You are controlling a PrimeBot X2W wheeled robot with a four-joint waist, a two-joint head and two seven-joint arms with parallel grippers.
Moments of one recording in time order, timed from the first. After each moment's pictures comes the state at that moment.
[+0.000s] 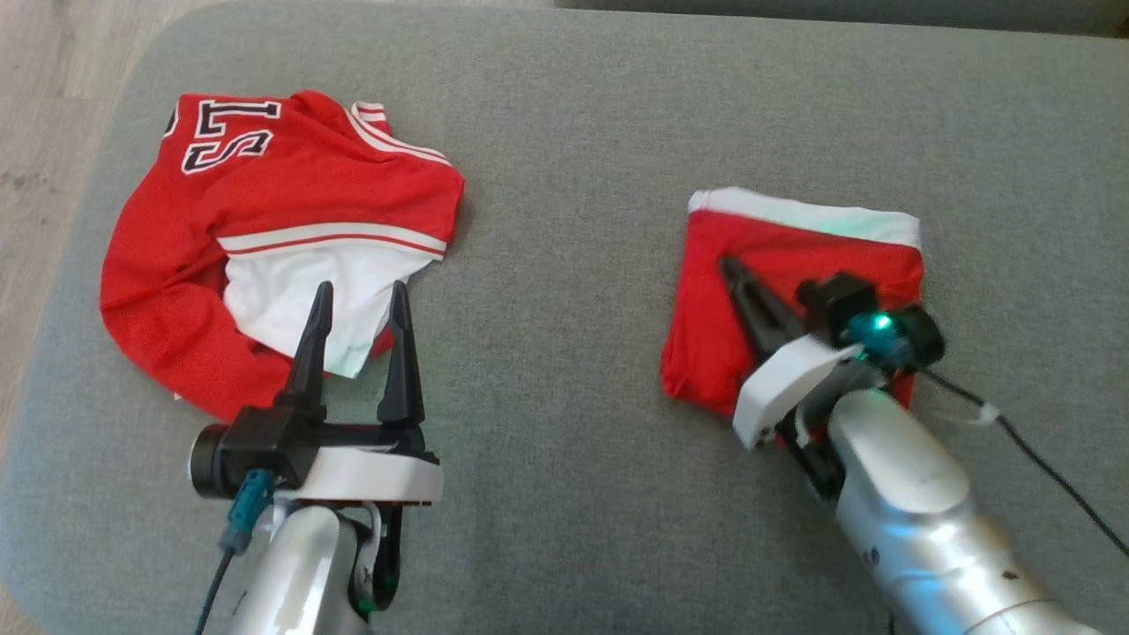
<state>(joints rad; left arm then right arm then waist) -0.22 0.04 -0.25 0.25 -0.27 0.04 -0.25 -0.57 -0.07 0.41 0.84 0.16 0.12 -0.25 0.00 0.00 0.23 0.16</state>
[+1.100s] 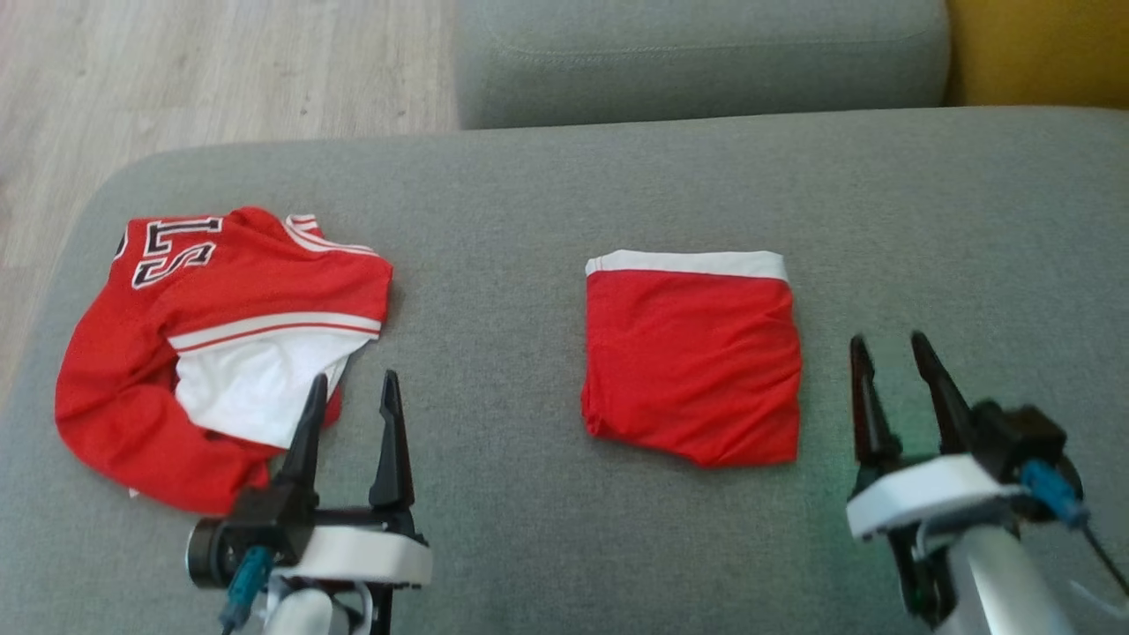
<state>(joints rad) -0.09 0.05 -0.22 0.25 -0.25 0.03 -0.25 -0.16 -0.06 0.04 0.42 0.15 0.12 -0.25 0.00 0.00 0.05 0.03</state>
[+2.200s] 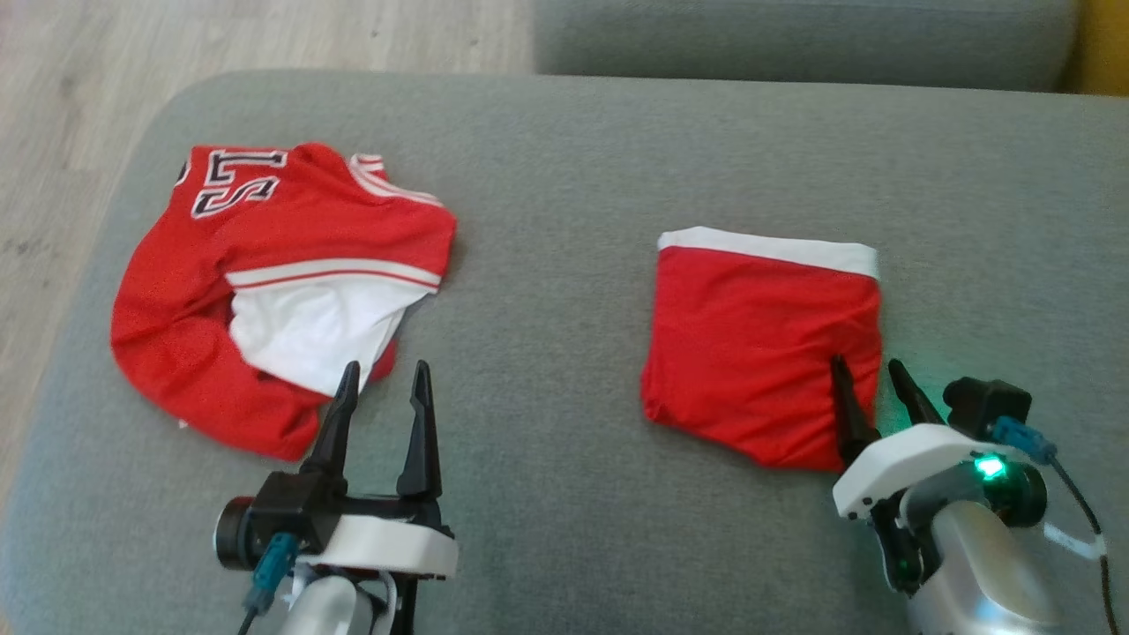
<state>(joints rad) -0.10 0.05 -0.29 0.25 -0.28 0.04 -0.25 -0.29 -0.05 0.02 0.71 0.25 0.12 -0.14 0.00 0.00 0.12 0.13</state>
